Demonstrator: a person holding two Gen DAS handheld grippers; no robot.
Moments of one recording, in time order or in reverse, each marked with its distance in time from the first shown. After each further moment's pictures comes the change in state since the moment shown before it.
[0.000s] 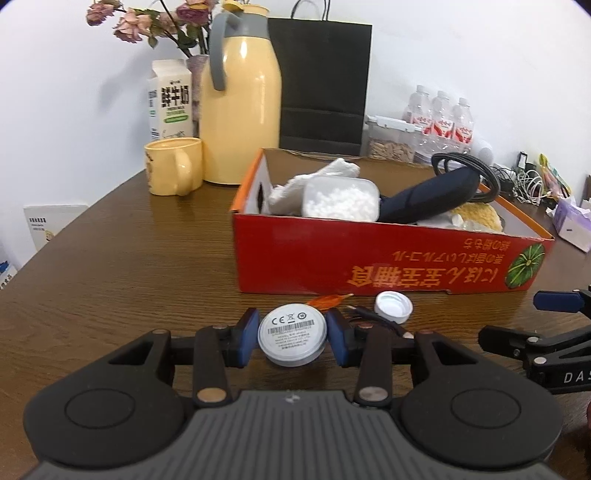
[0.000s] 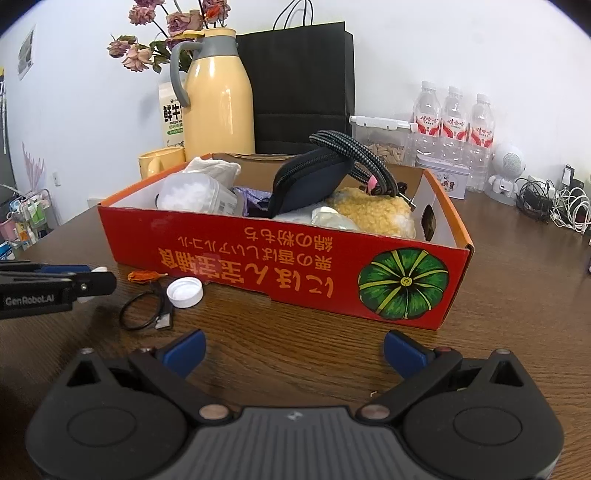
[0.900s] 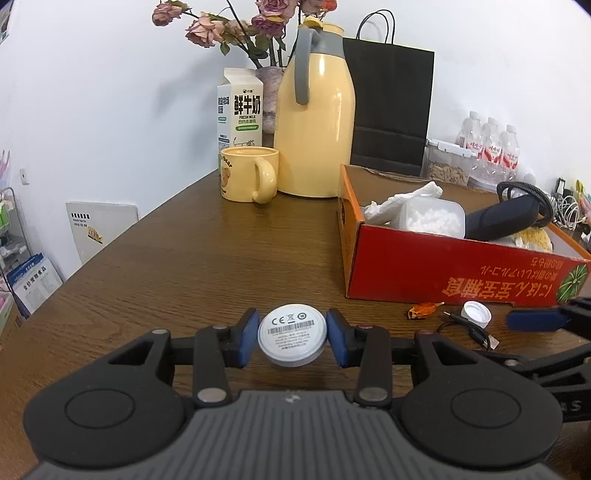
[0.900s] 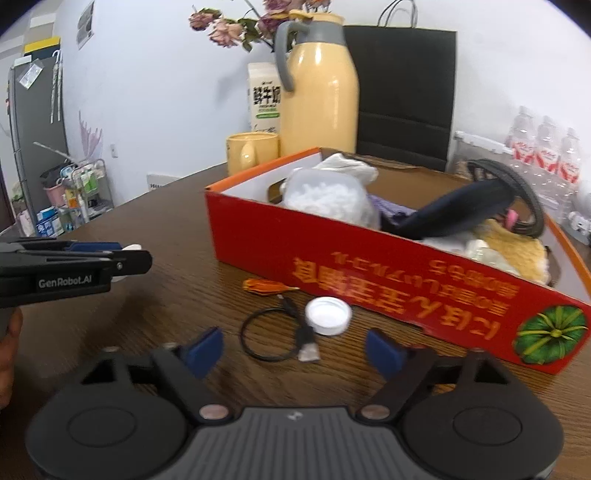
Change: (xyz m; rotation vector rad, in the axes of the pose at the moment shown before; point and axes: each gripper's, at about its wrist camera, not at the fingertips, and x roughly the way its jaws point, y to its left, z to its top) left arm -0.019 0.067 -0.007 -0.067 -0.050 0.096; right arm 0.028 0.093 0.020 -0.121 0.038 0.162
